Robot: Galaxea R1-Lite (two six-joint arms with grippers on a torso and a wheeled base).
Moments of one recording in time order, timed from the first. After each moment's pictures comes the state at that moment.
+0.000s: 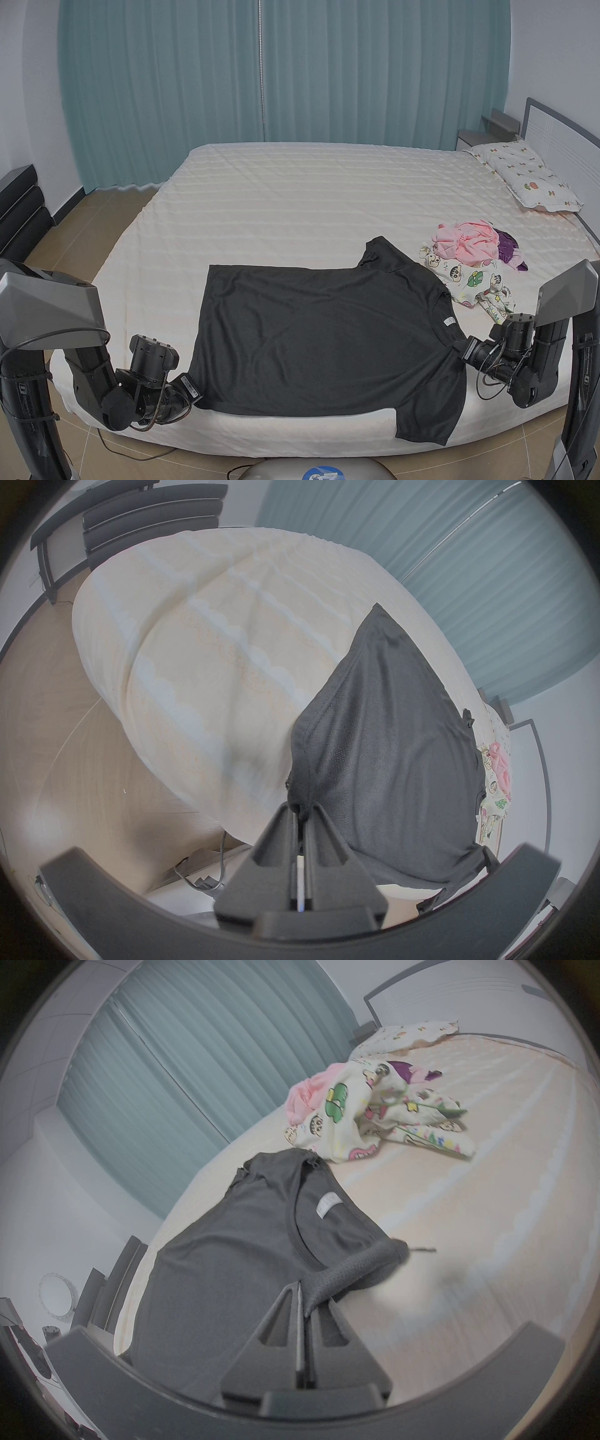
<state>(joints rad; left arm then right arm) -0.30 2.18 -0.36 -0.89 0.05 -0.96 0.03 2.41 -0.39 -1.55 0.14 0.54</state>
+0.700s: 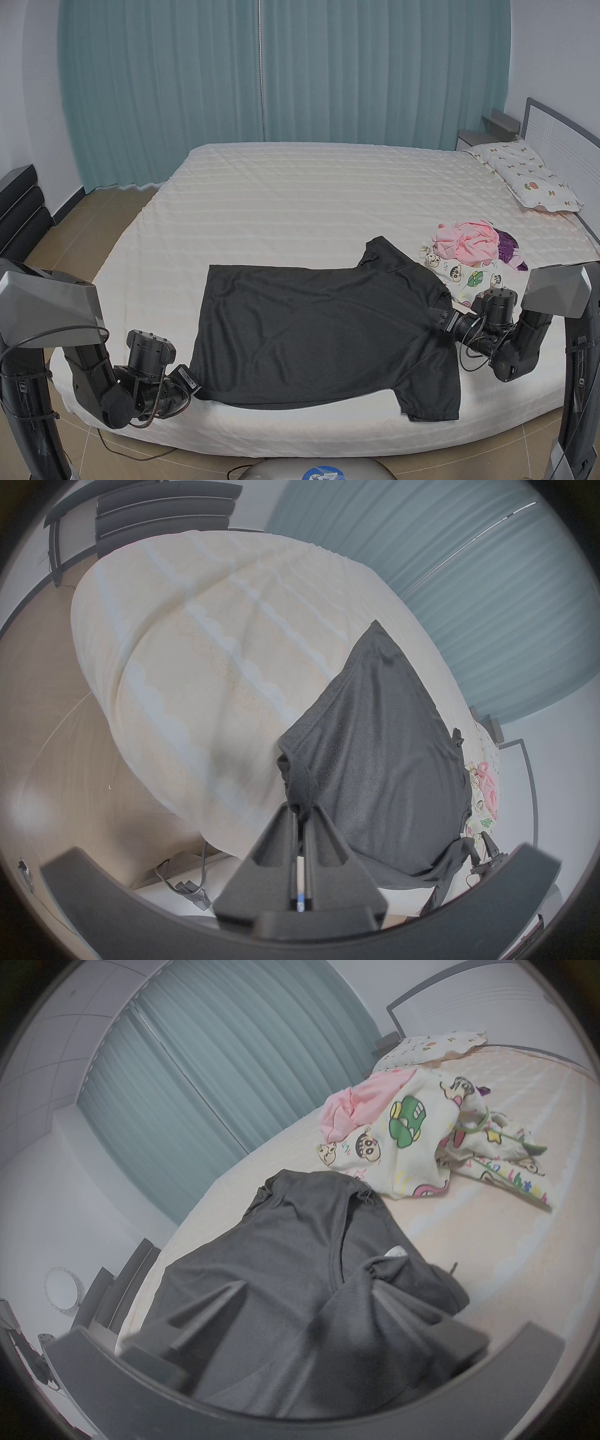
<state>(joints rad) -0.28 2.18 -0.37 -0.95 0.04 -1.01 0.07 2.45 -0.70 -1.34 0.15 0.54</state>
